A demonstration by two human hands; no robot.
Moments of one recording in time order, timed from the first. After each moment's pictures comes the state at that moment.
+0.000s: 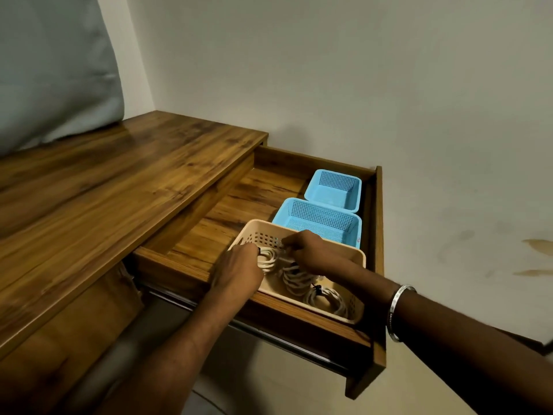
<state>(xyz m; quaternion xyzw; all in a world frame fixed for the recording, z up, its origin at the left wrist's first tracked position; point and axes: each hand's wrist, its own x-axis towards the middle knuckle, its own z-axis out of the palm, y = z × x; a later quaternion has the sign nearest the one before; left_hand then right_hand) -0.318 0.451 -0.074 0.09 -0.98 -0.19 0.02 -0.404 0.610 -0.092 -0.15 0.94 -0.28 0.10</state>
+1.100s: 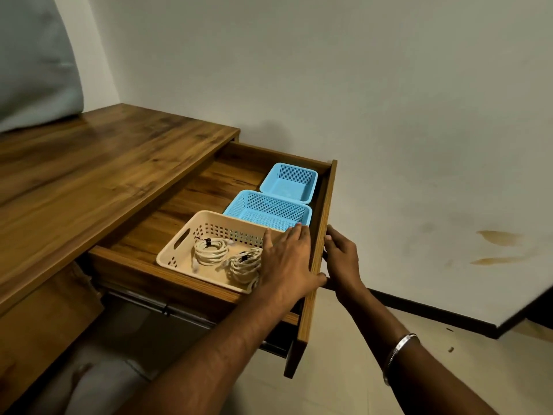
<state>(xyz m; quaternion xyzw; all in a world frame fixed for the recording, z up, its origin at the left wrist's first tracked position) -0.328 0.576 -0.075 -0.12 -0.98 -0.14 0.09 -0.368 0.704 -0.129 0.04 0.75 -0.65 -0.11</state>
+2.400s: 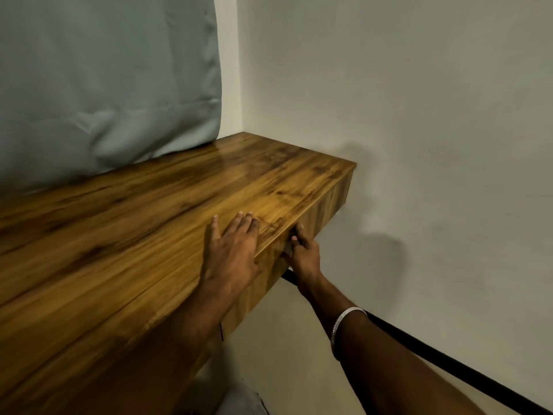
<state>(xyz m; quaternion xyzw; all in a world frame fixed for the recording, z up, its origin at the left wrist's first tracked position) -0.387 0.252 -0.062 0.10 -0.98 0.07 0.17 -0.499 0.369 -0.143 -0.05 0.64 -0.76 0.05</state>
